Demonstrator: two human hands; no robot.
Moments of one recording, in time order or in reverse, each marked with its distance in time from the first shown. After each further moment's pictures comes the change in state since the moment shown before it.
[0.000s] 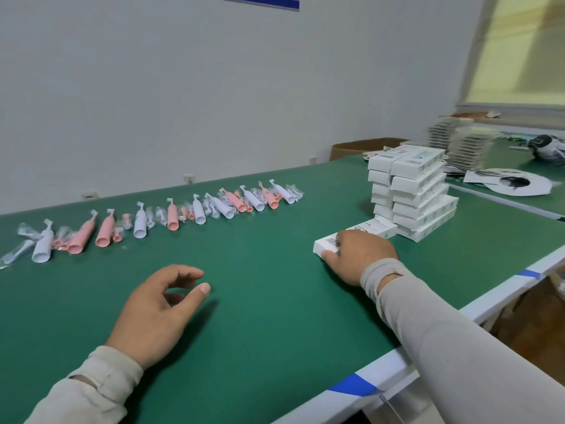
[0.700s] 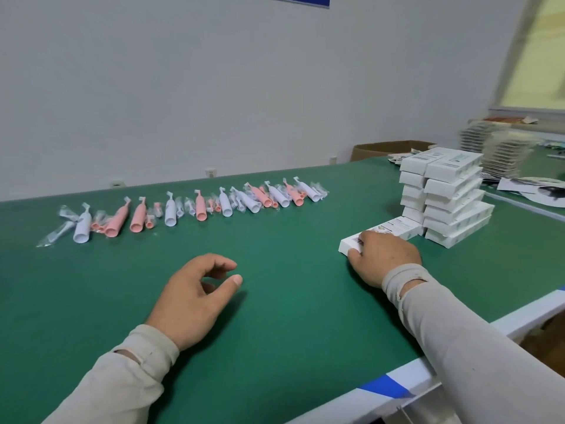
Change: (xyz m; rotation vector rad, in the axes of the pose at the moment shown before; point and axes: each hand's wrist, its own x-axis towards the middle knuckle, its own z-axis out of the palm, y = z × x) left_hand -0.001 0.003 -0.005 0.069 -0.029 -0.019; right_hand 0.003 -0.014 0.007 -0.017 0.040 0.040
